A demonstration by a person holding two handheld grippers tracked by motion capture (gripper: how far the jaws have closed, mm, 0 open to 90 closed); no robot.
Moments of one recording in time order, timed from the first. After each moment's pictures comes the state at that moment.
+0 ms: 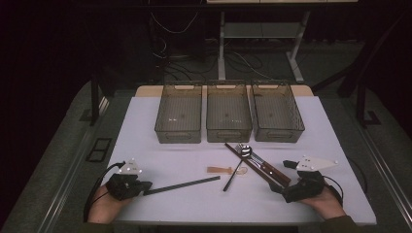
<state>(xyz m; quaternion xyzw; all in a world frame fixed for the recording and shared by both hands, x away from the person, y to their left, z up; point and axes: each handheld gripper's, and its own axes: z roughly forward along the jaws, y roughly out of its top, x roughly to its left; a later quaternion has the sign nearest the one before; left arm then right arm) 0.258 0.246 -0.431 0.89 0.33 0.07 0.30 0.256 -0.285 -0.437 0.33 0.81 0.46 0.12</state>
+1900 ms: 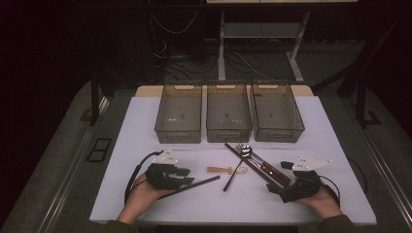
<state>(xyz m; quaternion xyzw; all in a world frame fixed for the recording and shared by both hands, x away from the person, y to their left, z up) 0.284 0.145 -0.425 0.88 0.25 0.02 0.40 0.260 -0.280 -0.443 0.33 0.82 0.45 0.11</state>
